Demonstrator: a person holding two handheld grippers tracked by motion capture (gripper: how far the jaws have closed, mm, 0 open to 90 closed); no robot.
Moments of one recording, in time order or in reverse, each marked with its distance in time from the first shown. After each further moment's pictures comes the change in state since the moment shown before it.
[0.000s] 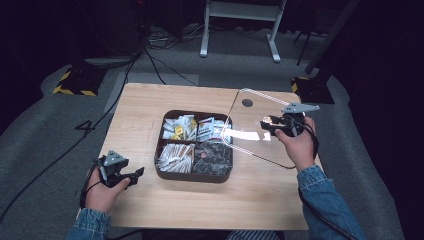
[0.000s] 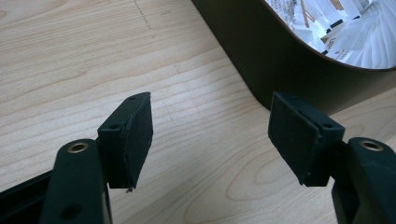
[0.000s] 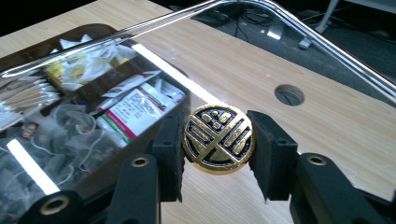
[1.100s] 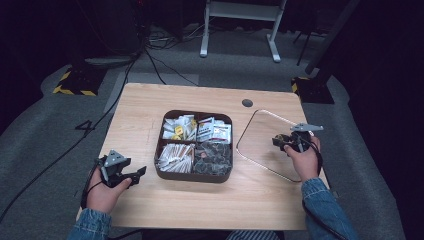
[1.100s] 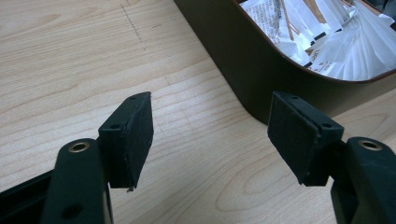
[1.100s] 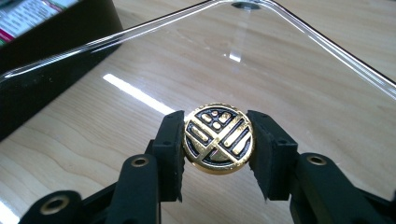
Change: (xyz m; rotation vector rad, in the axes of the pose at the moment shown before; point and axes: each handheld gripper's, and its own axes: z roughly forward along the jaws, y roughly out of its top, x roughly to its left) left arm -0.004 0.002 0.000 -0.031 -0.019 0.012; right arm -0.044 -0.094 0.024 0.093 -0.080 0.119
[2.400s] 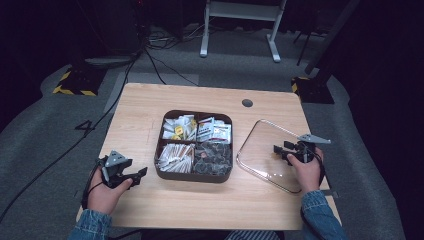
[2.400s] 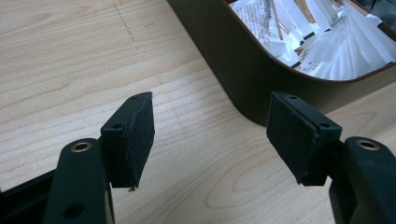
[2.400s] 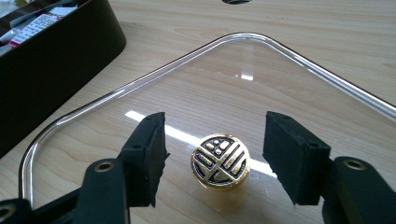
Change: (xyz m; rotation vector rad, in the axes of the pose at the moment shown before) left arm -0.005 0.002 -0.002 0.003 -0.010 0.002; right arm -0.003 -0.038 -0.006 -0.102 0.027 0.130
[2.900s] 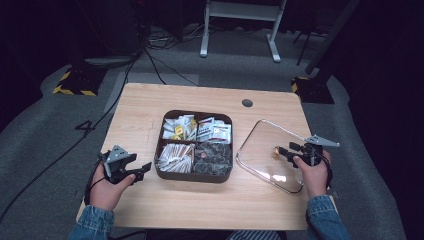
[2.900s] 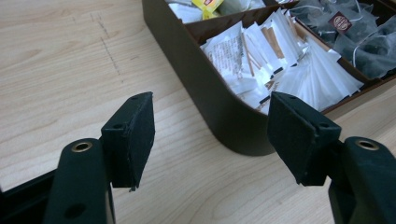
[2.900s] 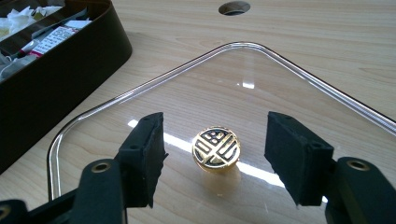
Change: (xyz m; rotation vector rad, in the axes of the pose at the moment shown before) left arm -0.010 0.021 -0.004 -0.048 -0.042 0.013; right arm 0.000 0.000 -0.024 -0.028 -0.002 0.008
